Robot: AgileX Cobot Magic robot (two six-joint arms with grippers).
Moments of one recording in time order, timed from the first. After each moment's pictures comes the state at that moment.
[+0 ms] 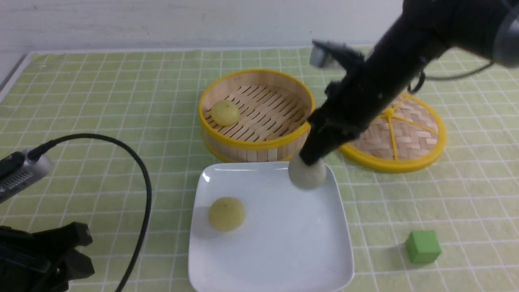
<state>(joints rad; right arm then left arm) 0.37 1.95 -1.59 0.71 1.16 -0.47 0.02 0.90 -0.57 -0.30 0.84 -0.24</state>
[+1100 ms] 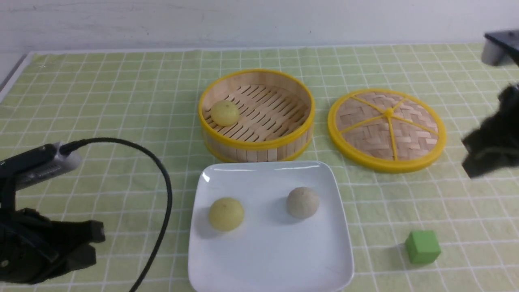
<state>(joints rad) 0.18 1.31 -1.15 0.25 1.16 -0.17 0.02 1.03 -0.61 -0.38 0.77 0.07</state>
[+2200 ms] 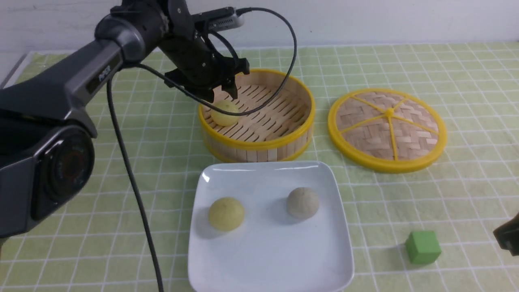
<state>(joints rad) 0.18 1.02 -0.78 0.24 0.97 -0.18 -0.30 2.33 -2.17 -0.16 0.92 -0.15</state>
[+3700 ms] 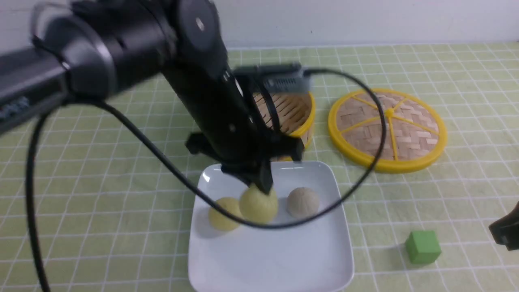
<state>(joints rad) 0.18 1.02 -0.78 0.26 0.95 -0.18 -0.62 1.78 -1.44 -0.27 1.03 -0.11</state>
